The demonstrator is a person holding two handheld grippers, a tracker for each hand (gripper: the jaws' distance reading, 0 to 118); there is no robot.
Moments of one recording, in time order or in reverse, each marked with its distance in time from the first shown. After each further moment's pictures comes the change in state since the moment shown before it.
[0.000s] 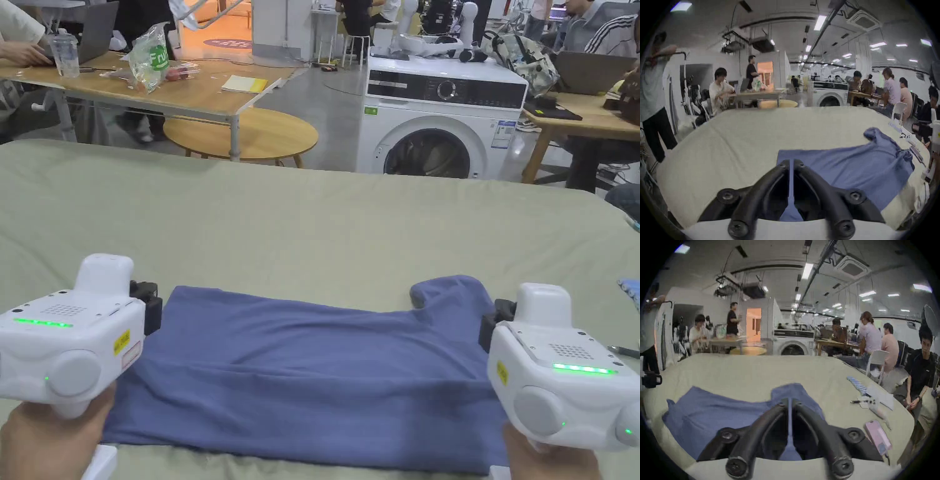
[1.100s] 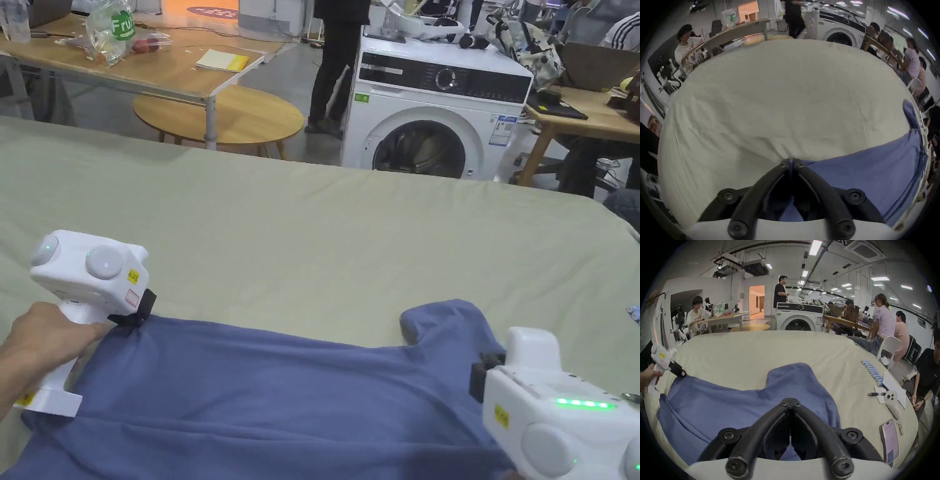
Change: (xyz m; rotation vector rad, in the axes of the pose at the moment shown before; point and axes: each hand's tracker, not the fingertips) left arm -0.023 0.054 -0.269 -0.669 -0.072 -0.028; right arm 0.023 0.005 -0.106 -0.275 0.023 0.019
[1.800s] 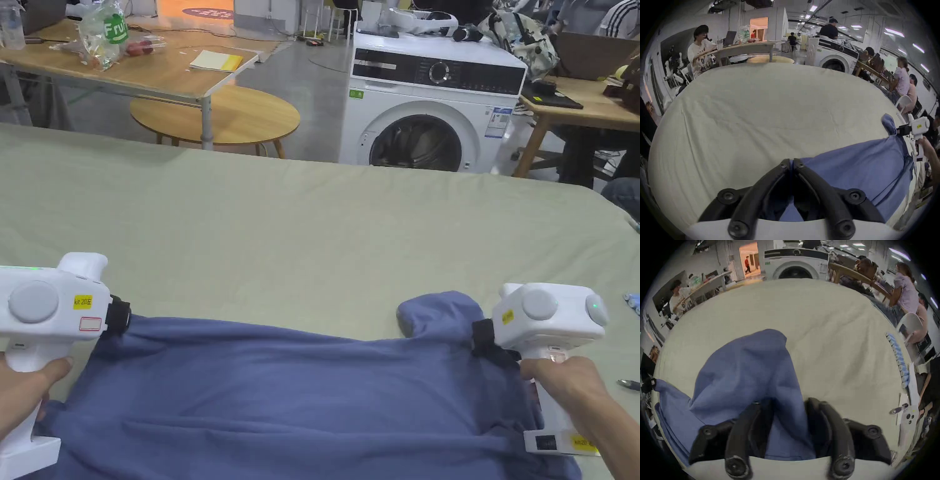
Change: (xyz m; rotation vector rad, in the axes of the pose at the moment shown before) left arm -0.014 -0.064 0.057 0.205 -0.086 0.080; right arm 0.072 0.050 -0.174 -0.481 0.049 -0.003
